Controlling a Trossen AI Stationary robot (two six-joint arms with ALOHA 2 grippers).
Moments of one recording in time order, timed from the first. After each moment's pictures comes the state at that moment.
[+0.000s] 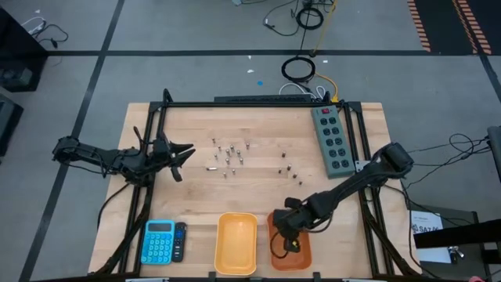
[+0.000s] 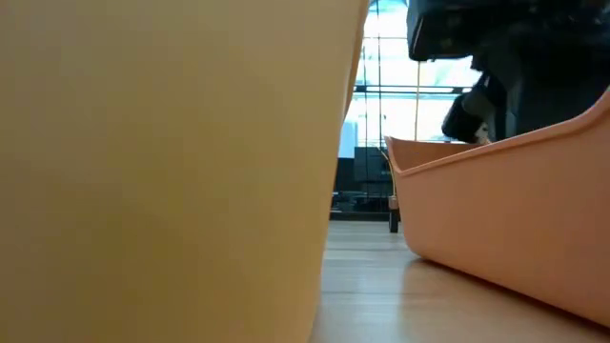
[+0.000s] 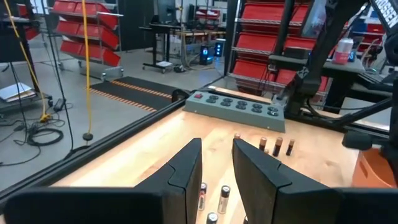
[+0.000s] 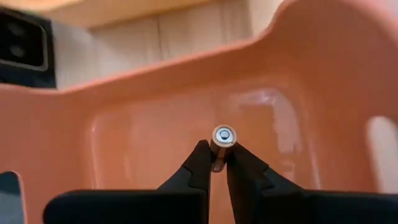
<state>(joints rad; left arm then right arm) -0.26 0.31 0.22 0.02 -0.66 -0.13 0.50 1.81 1.14 -0.46 -0.03 0.69</state>
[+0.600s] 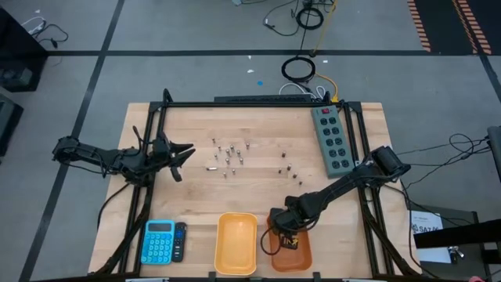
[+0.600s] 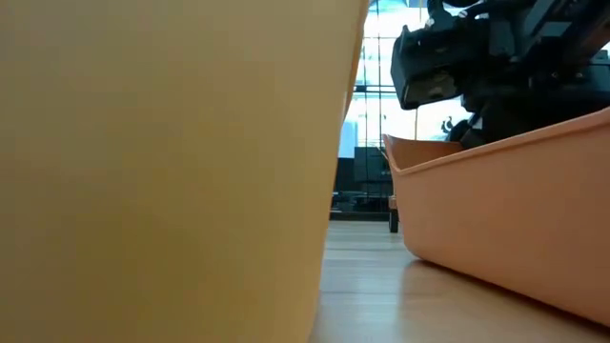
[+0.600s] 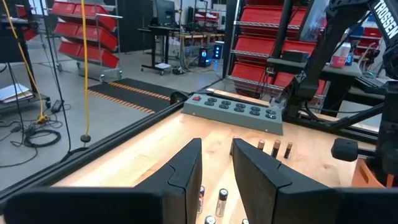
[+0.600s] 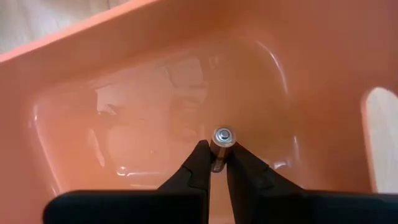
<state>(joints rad) -0.26 0.31 0.22 0.04 -0.66 -0.12 0.46 1.90 1.22 -0.61 -0.11 0.69</state>
